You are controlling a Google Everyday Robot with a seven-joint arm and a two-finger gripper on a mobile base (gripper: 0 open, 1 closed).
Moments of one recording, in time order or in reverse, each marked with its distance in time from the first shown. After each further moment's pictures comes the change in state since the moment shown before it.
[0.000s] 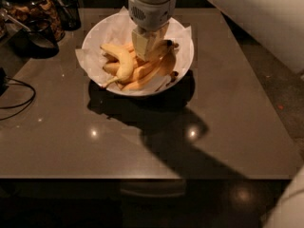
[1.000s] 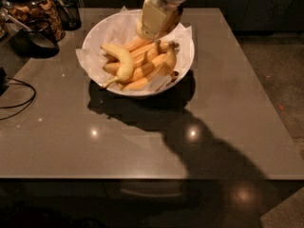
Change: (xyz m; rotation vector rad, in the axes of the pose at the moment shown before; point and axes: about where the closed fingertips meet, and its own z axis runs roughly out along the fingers) arm 0.022 -0.001 -0.094 0.071 -0.230 -0.106
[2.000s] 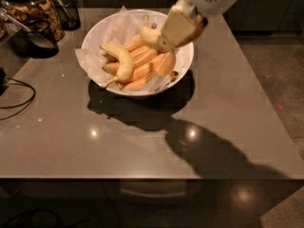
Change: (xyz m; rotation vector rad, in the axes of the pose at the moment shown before) arm 0.038 0.027 -0.037 -0.081 -0.161 -0.019
